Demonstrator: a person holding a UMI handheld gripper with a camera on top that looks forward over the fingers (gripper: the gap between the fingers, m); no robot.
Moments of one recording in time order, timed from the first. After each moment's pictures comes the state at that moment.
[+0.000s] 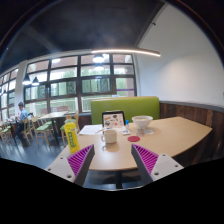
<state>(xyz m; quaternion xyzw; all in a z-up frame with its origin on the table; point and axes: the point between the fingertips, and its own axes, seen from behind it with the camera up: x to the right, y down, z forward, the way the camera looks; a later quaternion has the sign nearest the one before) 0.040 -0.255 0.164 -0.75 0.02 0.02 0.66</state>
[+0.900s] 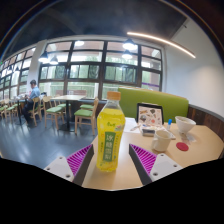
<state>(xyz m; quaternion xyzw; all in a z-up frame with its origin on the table) -0.180 -0.045 0.081 -0.78 -0.11 0.03 0.62</state>
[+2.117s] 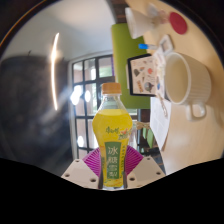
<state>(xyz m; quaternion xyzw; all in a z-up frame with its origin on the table) -0.144 0.144 0.188 -0.51 0.37 0.63 0.44</state>
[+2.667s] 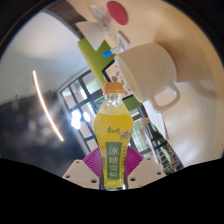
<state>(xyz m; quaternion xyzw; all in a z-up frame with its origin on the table) -0.111 0.130 0.176 -0.39 0.49 0.70 0.33</state>
